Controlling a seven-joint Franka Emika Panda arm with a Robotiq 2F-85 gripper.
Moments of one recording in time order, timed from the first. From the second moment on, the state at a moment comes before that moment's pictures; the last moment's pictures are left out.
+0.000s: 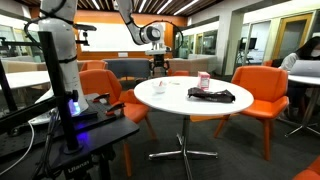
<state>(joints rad) 0.01 0.29 -0.04 -2.18 -0.18 2.42 -0.42</state>
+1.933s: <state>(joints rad) -0.07 0.54 0.07 -2.04 -0.17 2.59 -0.41</state>
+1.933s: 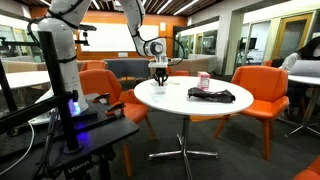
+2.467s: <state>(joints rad) -0.09 0.49 0.10 -2.04 -0.13 2.54 -0.41</state>
